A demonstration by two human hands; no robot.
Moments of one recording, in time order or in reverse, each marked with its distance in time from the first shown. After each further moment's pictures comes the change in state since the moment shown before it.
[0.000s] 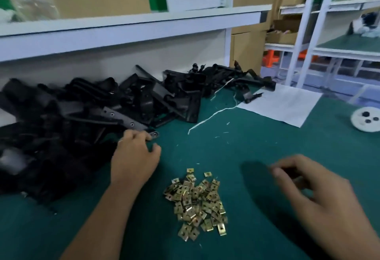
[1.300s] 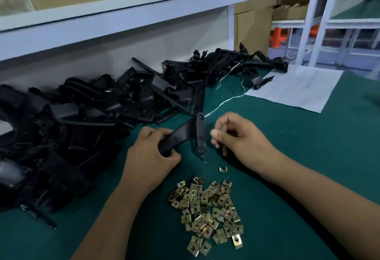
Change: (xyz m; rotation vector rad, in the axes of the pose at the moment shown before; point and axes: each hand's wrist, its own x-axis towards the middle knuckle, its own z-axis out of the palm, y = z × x) left_hand 0.007 -0.003 0.009 -0.165 -0.163 0.173; right_hand 0.107 -0.003 0.125 0.645 -0.409 0.118
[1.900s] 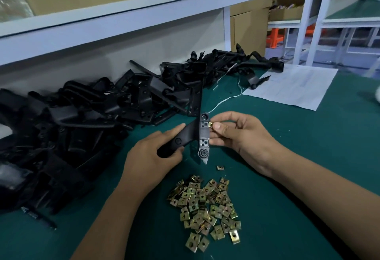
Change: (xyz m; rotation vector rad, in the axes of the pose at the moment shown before) left_hand -0.005 0.005 -0.003 -0.173 -0.032 0.163; right_hand 0.003 -0.003 -0.003 0.636 -0.013 0.162
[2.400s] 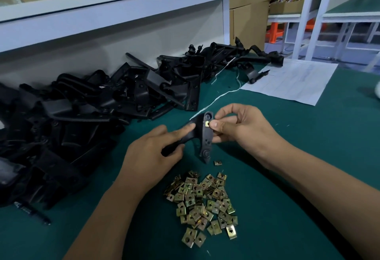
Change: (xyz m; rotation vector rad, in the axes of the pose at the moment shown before) left_hand 0.000 0.007 0.004 0.192 -0.035 0.158; right_hand -0.002 -0.010 -0.001 -0.284 0.066 -0.016
